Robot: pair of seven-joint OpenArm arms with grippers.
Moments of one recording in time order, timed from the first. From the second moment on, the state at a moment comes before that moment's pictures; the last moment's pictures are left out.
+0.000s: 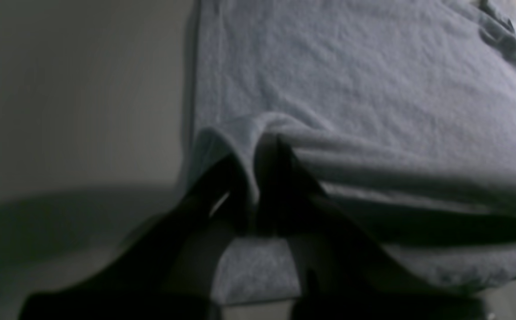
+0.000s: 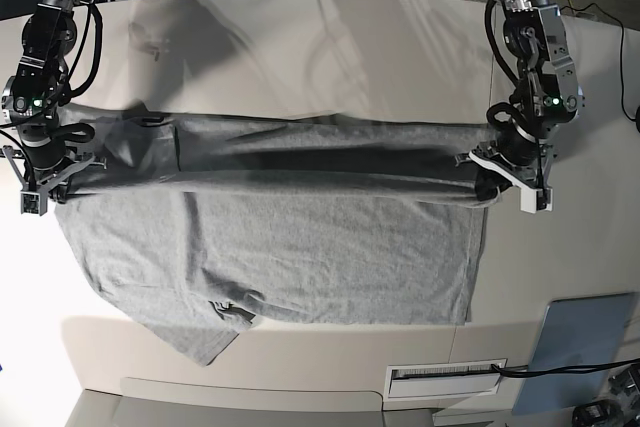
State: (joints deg) left arm 3.0 -7.9 -17.4 92.0 -26.7 -16.3 40.1; right arm -5.5 25.2 23.7 96.3 12.3 10.4 -41.5
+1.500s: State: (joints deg) left arm 2.6 -8.2 -7.3 78.8 -14.9 -20.1 30.9; right arm -2.7 25.2 23.8 80.7 10.9 18.6 -42.8
